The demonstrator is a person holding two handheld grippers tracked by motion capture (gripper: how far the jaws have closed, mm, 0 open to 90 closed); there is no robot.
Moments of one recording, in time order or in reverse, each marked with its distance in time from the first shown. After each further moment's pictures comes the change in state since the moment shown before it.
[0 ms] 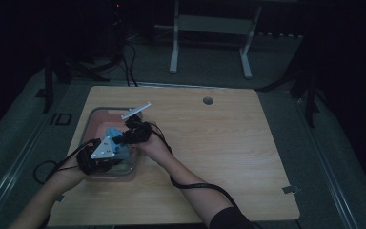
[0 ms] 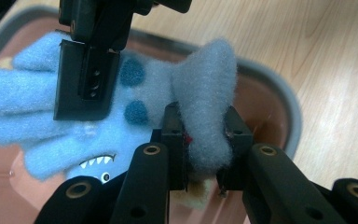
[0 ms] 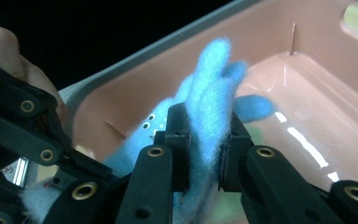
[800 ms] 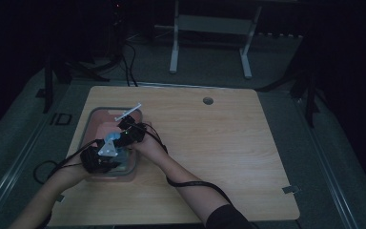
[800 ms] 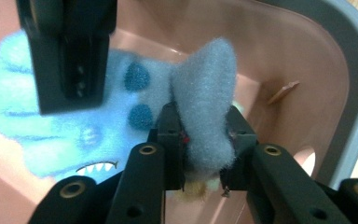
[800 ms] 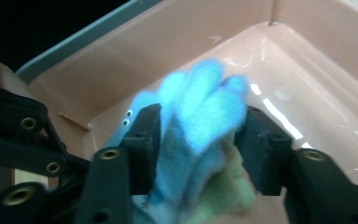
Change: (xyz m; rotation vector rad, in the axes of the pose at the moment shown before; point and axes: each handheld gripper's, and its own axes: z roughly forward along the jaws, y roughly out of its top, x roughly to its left) left arm 0.010 -0.010 0.024 0.135 -0.053 -0.037; right arm -0.004 0.004 0.022 0.108 -0.123 0.021
